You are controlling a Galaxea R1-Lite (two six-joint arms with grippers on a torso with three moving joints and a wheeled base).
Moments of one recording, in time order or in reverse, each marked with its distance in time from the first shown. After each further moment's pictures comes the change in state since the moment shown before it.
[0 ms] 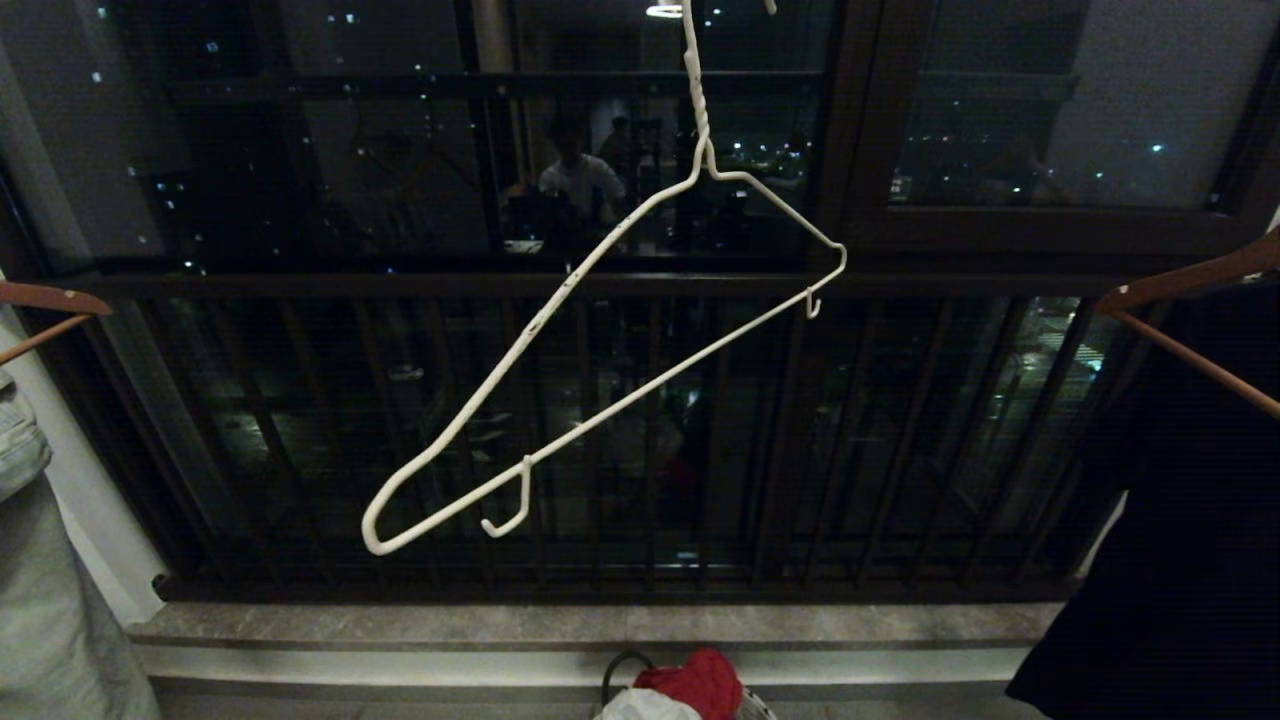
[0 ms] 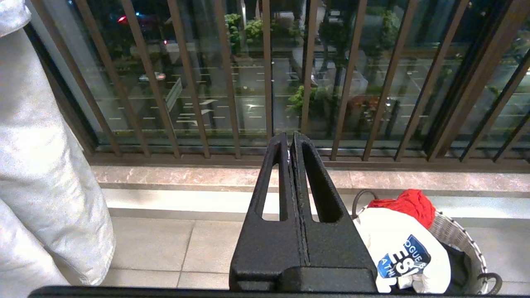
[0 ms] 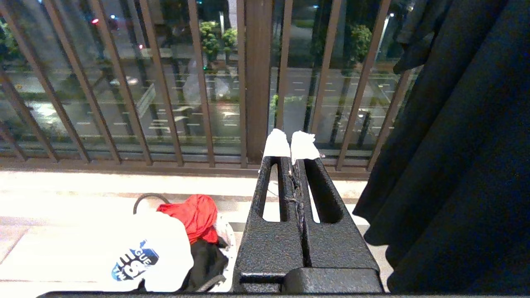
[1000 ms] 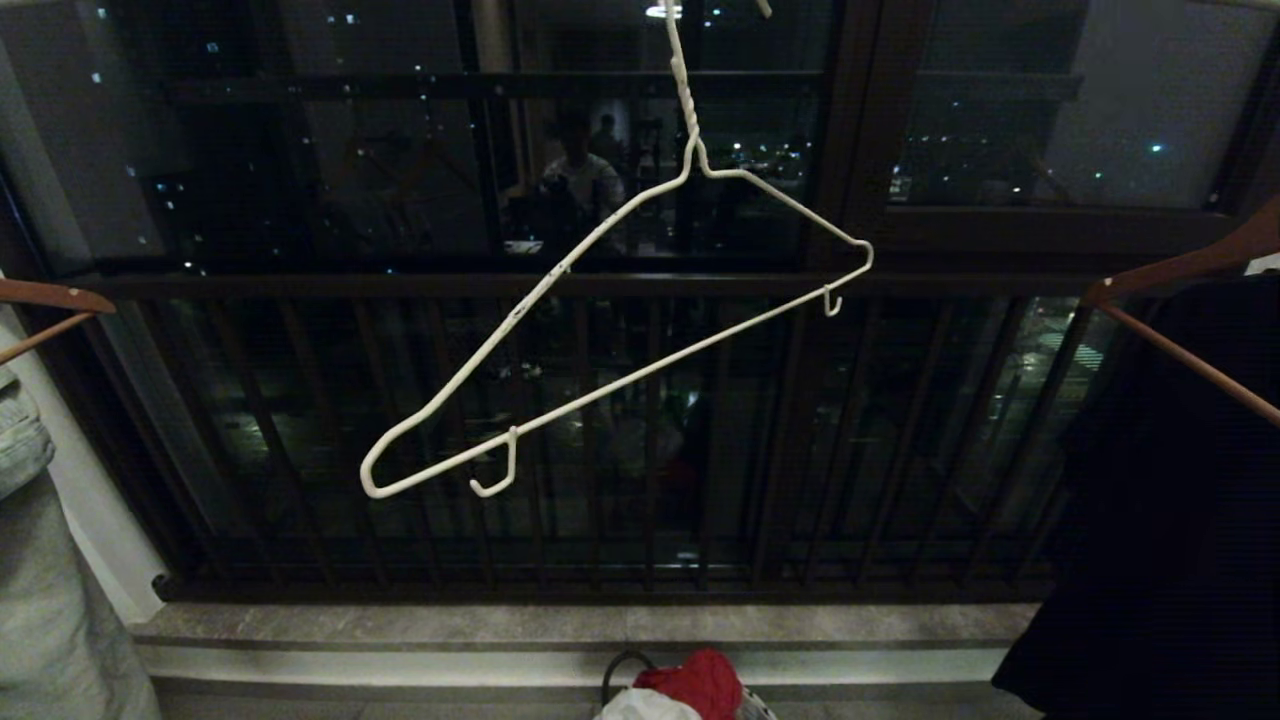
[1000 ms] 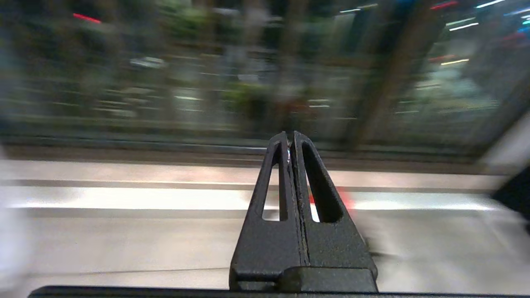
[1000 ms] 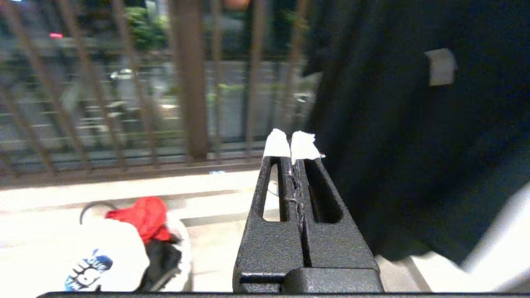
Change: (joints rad) left arm 0.000 0.003 -0.249 0.243 -0.126 -0.145; right arm 0.003 0.065 -0.495 0.473 -0.201 -0.042
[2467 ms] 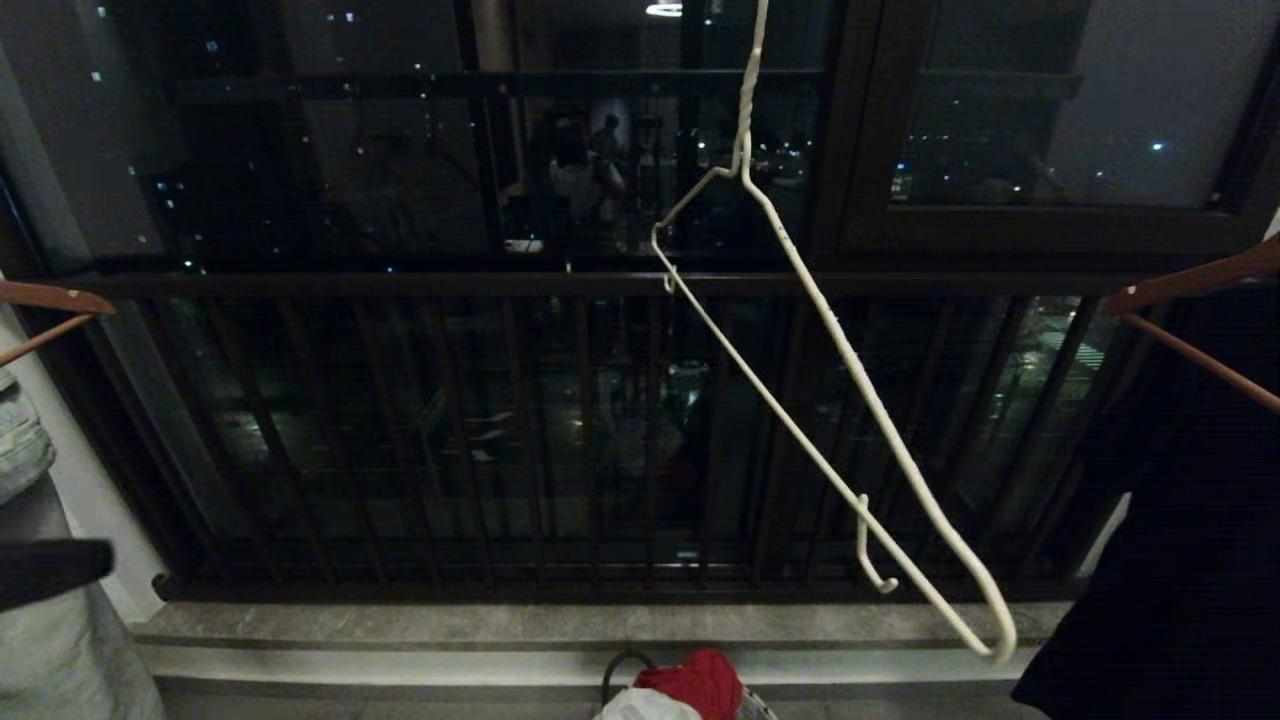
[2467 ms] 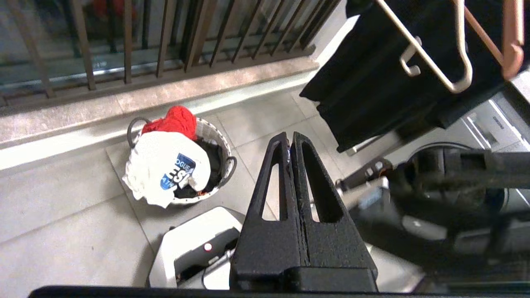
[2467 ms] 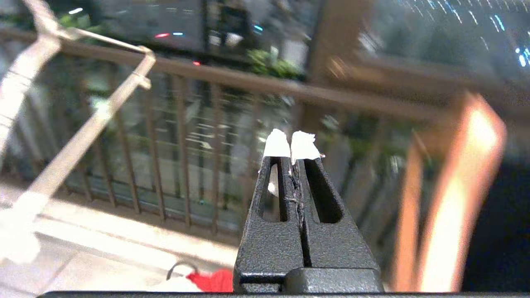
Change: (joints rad) left arm -0.440 0.815 -0.855 0.310 -0.212 -0.218; right arm 0.658 0.790 -0.654 -0.271 -0.257 -0.044
